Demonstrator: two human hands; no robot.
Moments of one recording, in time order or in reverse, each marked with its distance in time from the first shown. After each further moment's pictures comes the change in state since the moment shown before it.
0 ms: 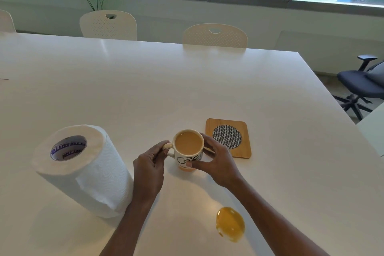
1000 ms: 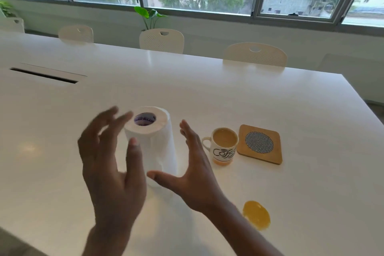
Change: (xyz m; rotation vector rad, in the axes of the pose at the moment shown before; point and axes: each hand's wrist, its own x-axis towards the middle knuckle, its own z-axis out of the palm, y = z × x) left_hand -0.090 0.126 -0.171 0.340 0.541 0.480; right_hand -0.083 -0.163 0.107 -0.051 -0.171 -0.206
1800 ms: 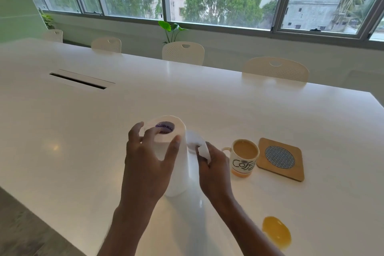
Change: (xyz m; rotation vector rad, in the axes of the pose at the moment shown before) left_hand 0.013 -0.022 0.006 0.155 -0.306 -0.407; right_hand 0.026 0.010 0.023 0.134 0.273 0.071
